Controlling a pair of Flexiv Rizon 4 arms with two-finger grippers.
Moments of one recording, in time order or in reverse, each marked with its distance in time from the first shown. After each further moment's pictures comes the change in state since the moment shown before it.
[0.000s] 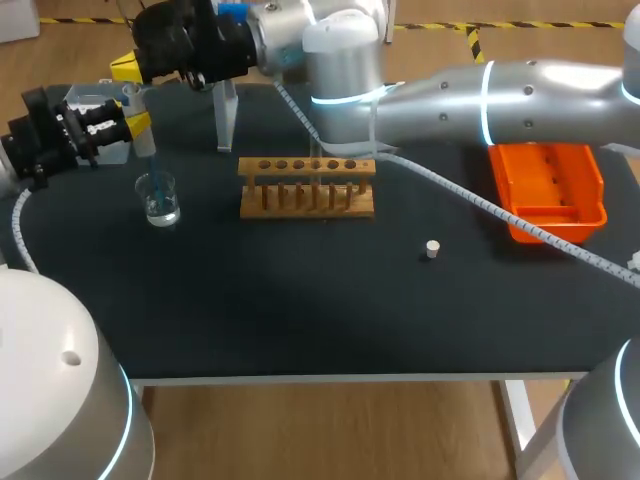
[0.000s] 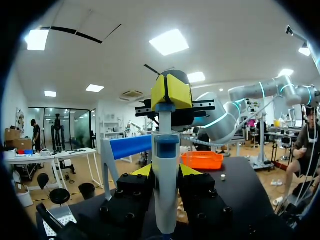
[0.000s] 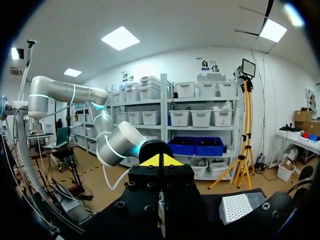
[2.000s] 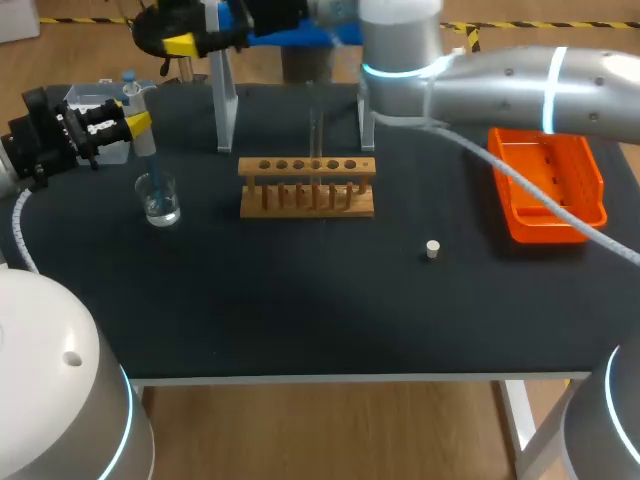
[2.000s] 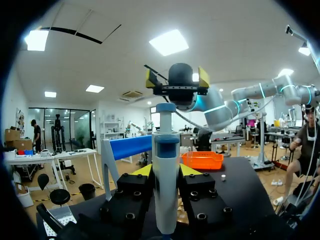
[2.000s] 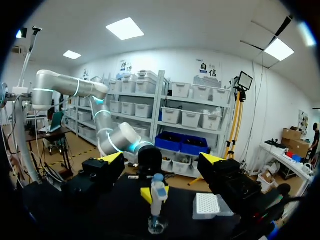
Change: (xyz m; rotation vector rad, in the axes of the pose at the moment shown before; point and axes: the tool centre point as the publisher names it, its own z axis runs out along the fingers) left arm 0.000 0.000 0.001 0.002 0.000 0.002; right arm 0.008 0.056 -0.088 0.098 -0.093 -0.146
